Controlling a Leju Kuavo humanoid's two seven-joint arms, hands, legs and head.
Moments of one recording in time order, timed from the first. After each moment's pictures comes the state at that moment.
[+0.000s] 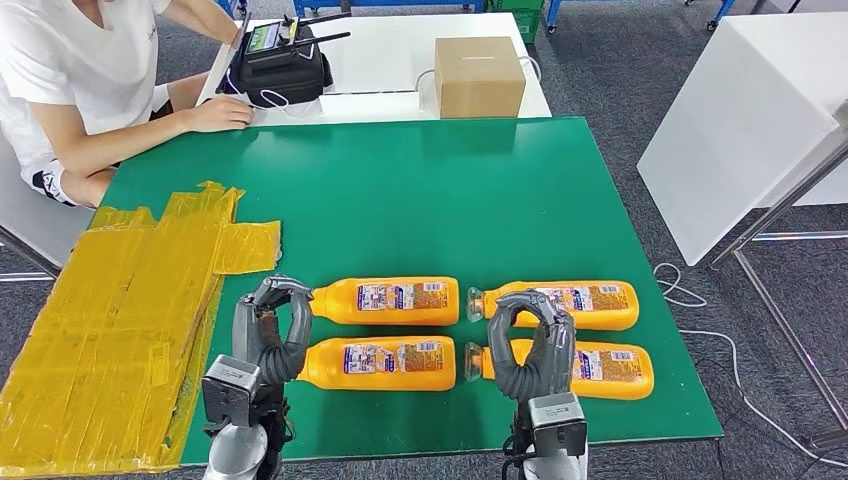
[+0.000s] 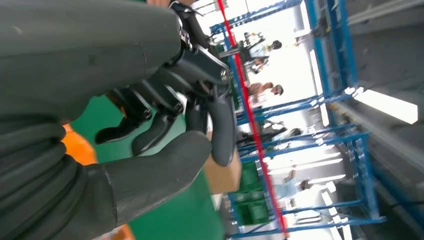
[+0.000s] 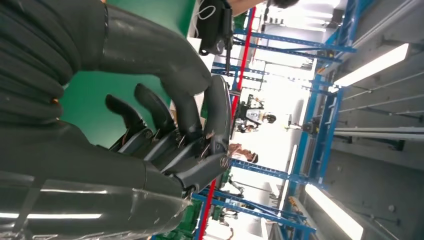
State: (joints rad) left arm 0.02 -0.31 -0.18 -1.53 -0.34 0.19 -0.62; right arm 0.13 0.32 0.19 -1.65 0.31 -0.18 -0.60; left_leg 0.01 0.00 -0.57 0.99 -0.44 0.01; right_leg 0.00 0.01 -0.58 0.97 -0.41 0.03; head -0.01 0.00
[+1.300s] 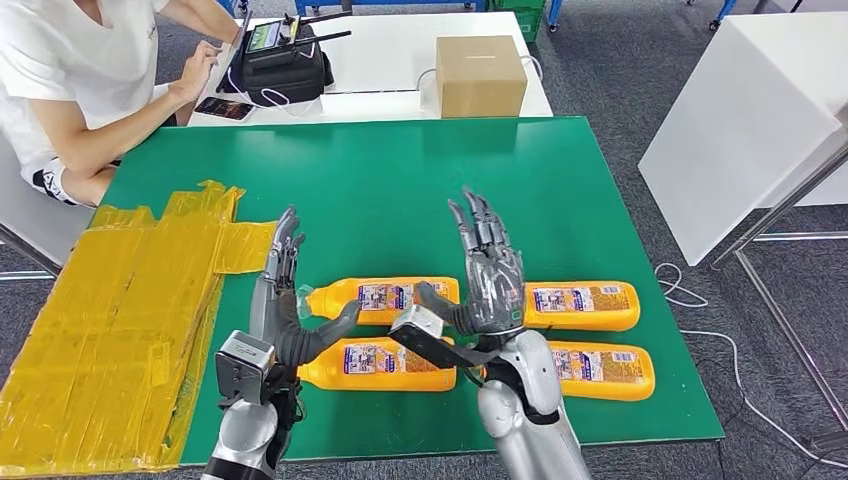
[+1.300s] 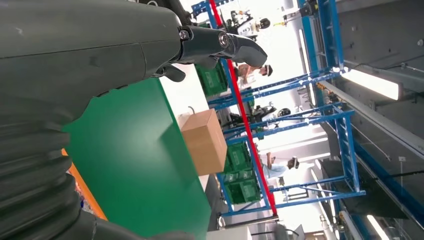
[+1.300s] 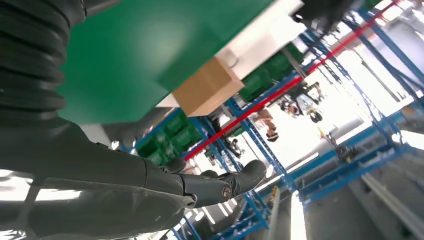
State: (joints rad) left arm -0.06 -0.32 -0.21 -1.50 -0.34 0.13 -0.58; right arm -0.18 0.26 0.33 -1.40 1.09 -0.38 -0.13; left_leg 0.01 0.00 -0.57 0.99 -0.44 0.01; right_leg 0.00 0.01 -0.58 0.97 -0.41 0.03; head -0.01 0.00
